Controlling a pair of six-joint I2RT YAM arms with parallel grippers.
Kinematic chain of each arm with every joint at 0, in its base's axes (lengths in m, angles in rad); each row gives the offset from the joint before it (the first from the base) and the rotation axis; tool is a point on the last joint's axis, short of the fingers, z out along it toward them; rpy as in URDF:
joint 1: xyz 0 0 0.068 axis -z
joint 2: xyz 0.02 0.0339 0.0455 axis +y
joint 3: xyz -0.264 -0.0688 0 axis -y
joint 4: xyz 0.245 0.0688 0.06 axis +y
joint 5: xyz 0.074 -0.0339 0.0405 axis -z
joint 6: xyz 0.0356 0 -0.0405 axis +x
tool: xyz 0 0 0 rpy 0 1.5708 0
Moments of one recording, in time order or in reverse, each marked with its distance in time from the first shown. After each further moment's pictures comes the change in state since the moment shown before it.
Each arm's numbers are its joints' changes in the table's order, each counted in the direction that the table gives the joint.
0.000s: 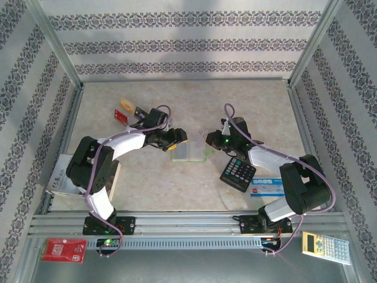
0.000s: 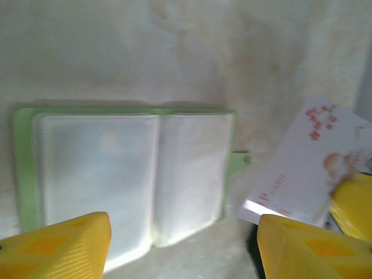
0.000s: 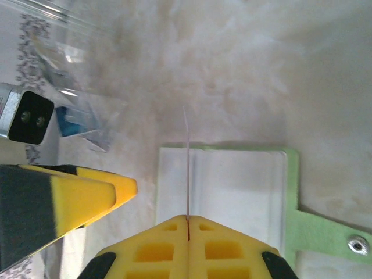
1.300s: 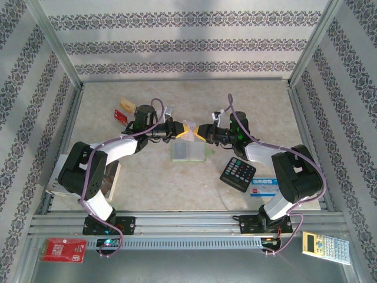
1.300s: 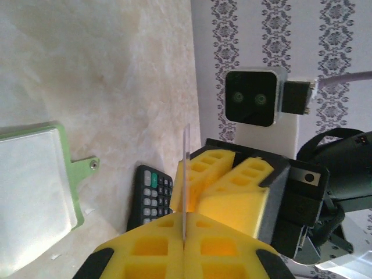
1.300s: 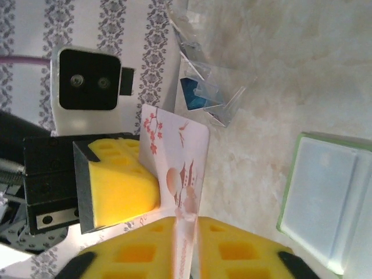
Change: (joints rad) left arm -0.056 -0.071 -0.128 -0.498 0.299 -0.200; right arm 0.022 0.123 0.031 -0.367 -0.378 0.241
